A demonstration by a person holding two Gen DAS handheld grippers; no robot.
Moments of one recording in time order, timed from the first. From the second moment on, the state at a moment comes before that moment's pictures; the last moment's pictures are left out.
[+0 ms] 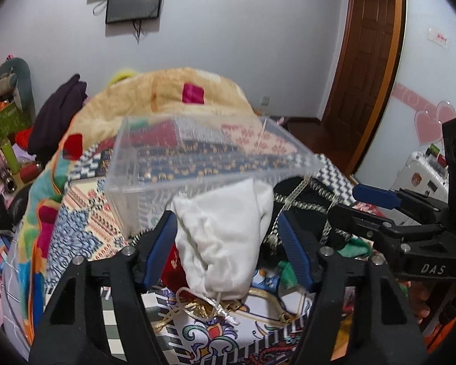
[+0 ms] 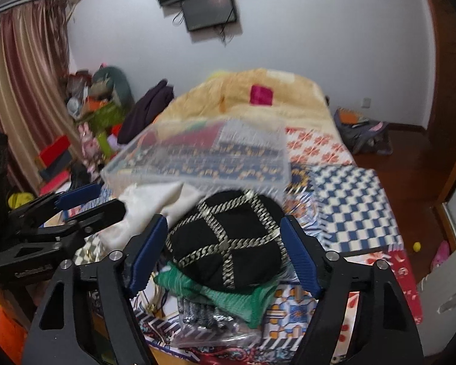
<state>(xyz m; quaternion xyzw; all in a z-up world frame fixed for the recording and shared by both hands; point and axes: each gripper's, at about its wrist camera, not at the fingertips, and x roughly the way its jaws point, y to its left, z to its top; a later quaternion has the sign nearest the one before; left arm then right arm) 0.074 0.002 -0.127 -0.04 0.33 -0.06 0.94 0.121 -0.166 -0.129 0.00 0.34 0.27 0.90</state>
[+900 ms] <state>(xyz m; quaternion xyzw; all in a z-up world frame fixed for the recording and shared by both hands) 0.052 0.016 -0.097 -0.06 0.29 -0.11 0.95 0.114 -0.157 -0.120 0.01 0.32 0.30 0.90</state>
